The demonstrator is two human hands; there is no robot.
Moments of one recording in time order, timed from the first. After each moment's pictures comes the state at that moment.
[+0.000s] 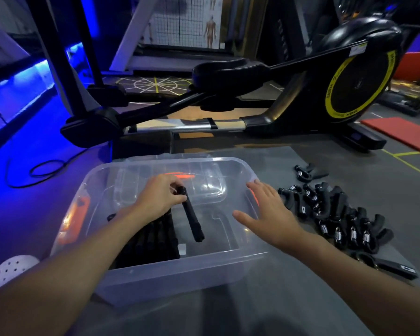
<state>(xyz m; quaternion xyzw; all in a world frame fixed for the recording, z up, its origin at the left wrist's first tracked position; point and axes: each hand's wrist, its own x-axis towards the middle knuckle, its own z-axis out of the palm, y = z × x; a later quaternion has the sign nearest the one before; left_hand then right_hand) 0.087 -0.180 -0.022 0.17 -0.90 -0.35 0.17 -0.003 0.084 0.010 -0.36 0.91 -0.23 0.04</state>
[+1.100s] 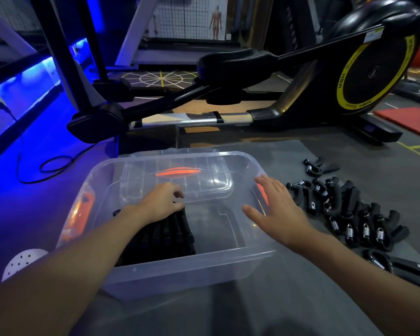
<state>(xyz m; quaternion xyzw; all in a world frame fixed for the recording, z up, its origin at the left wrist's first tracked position) 0.085 -0.202 -0.058 0.18 -0.95 -0.26 0.04 -0.007 0.084 0.002 -0.37 0.89 -0.25 0.00</state>
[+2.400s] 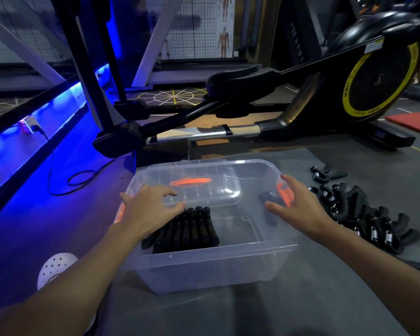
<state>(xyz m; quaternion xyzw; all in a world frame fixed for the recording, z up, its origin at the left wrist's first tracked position) 0.163 -0.170 0.007 0.30 -0.93 -0.13 0.17 -0.021 0.113 0.021 -0.29 0.88 -0.38 0.04</state>
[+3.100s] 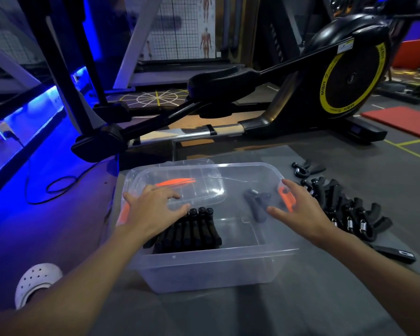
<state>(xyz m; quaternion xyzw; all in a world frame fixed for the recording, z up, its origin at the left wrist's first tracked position) 0.135 -0.135 0.006 0.25 -0.95 -0.11 0.15 -0.029 0.159 0.009 -0.25 0.89 -0.38 0.04</state>
